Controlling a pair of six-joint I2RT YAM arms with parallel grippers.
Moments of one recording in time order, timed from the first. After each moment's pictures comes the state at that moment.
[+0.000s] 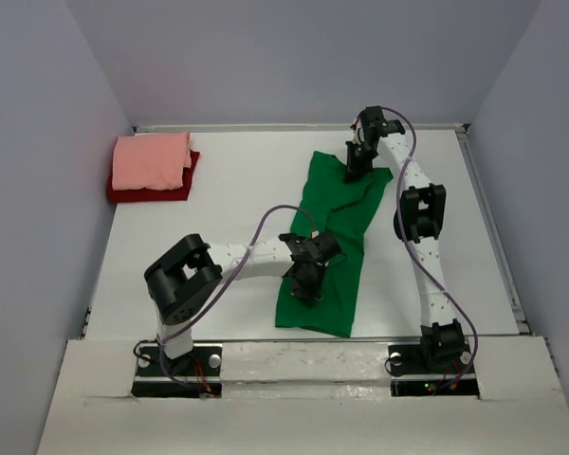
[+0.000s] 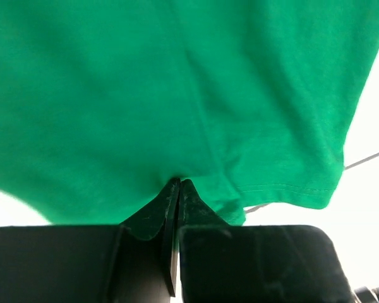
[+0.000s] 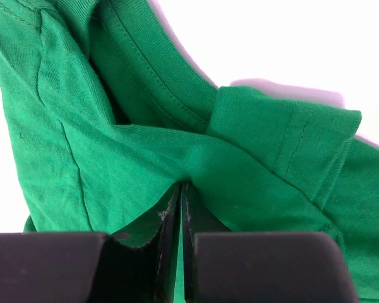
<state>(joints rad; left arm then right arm) -1.07 1.81 1.16 -0.64 0.11 -0.71 0.18 2.72 2.68 -1.13 -0.26 0.21</state>
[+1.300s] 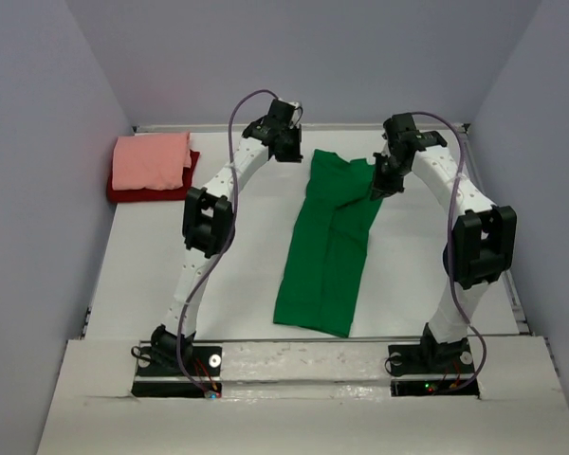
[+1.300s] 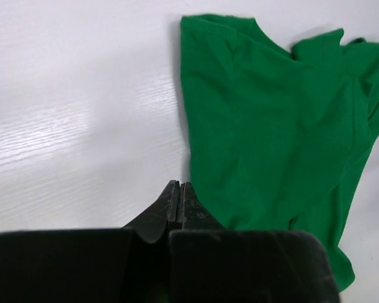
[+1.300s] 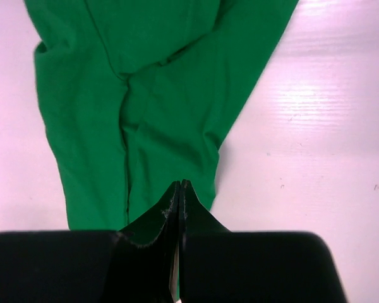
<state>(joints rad) -0.48 2.46 2.41 -0.73 0.11 -0.37 0.21 1.87 1.70 -1.01 -0.11 0.37</state>
